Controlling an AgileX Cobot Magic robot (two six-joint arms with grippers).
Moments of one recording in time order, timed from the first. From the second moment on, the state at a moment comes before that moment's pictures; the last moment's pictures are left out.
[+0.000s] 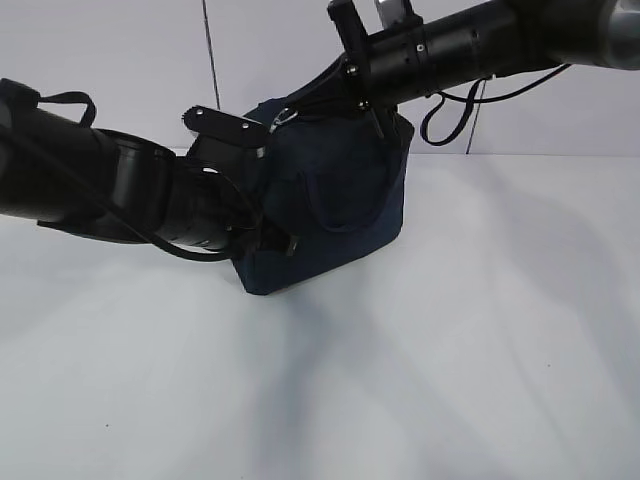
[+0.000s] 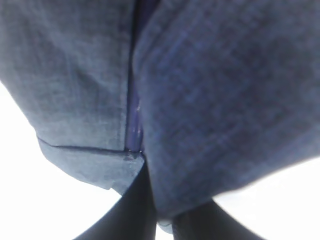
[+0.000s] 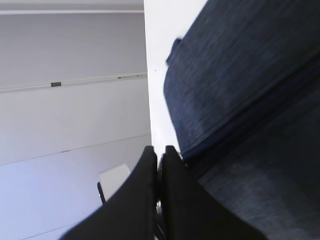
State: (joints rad) left arm -0.66 1.91 -1.08 -1.83 -0.20 1.71; right arm 0.22 2.18 -1.84 1.29 1.08 -0.22
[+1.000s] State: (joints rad) left arm -0.69 1.87 -1.00 -1.82 -0.25 1.71; right arm 0.18 2.18 -1.84 1.35 1.03 -0.30
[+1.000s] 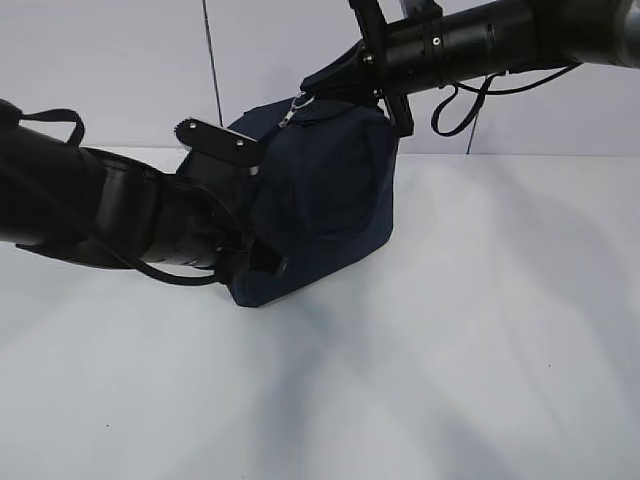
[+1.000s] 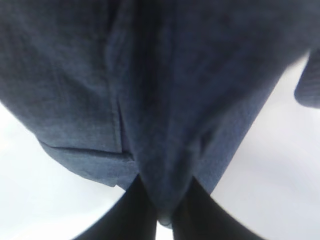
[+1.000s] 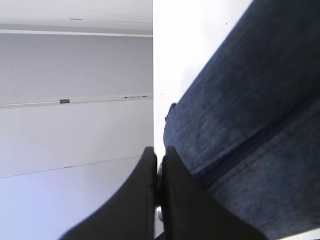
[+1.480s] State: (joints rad) left arm -0.69 1.86 -0.98 -1.82 -0.27 1.71; right arm 0.14 2.18 -1.84 1.36 0.97 -0.35
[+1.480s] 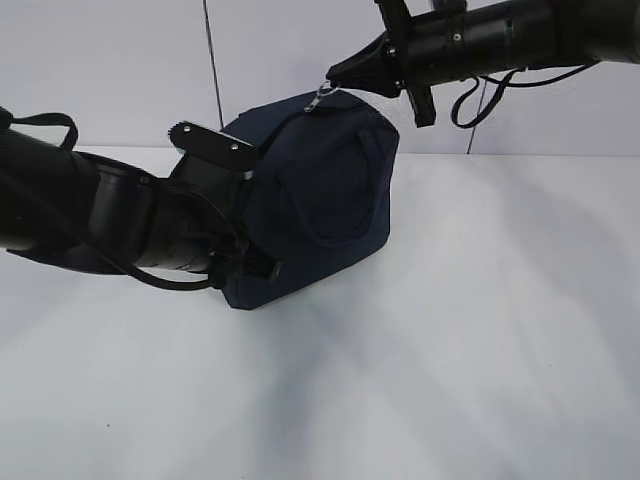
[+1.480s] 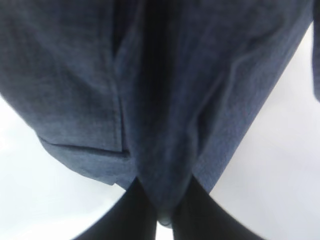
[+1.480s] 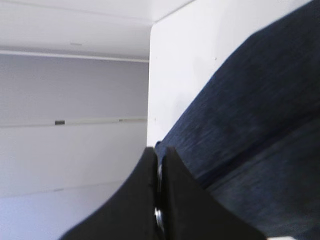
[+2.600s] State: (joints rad) left arm -0.69 1.85 -0.97 -1.82 -0.31 1.71; right arm -0.01 2.29 -1.92 1.23 0.89 -0.37
